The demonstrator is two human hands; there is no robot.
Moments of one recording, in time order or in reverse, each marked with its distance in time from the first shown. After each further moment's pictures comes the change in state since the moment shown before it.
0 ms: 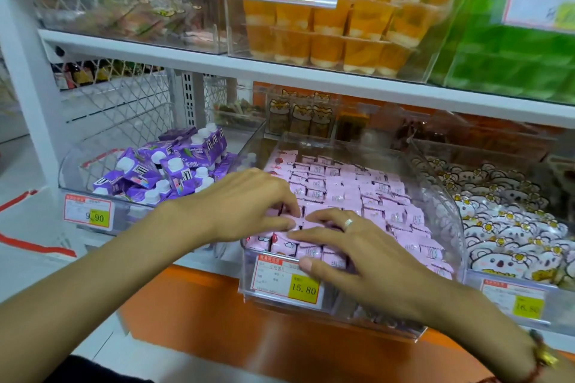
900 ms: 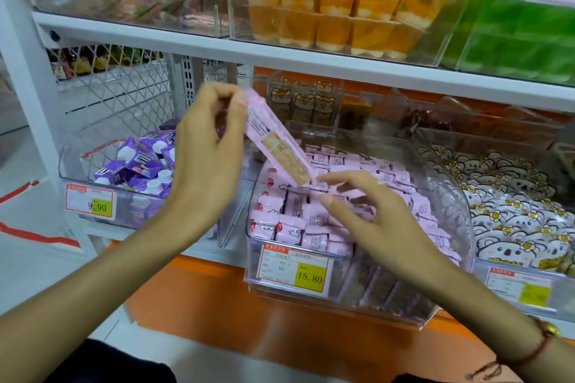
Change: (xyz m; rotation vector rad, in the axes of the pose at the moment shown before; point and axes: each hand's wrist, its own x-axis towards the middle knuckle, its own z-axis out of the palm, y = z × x) left_hand -0.018 0.013 -0.012 -0.756 1.041 -0.292; right_hand 0.008 -0.006 -0.006 0.539 0.400 0.123
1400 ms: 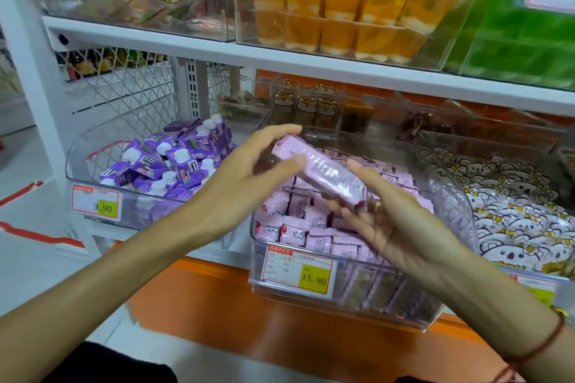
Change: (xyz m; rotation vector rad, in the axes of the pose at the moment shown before) left_hand -0.011 -0.009 0.000 -0.125 -0.556 -0.232; right_hand 0.006 -0.027 -0.008 1.053 0.021 0.613
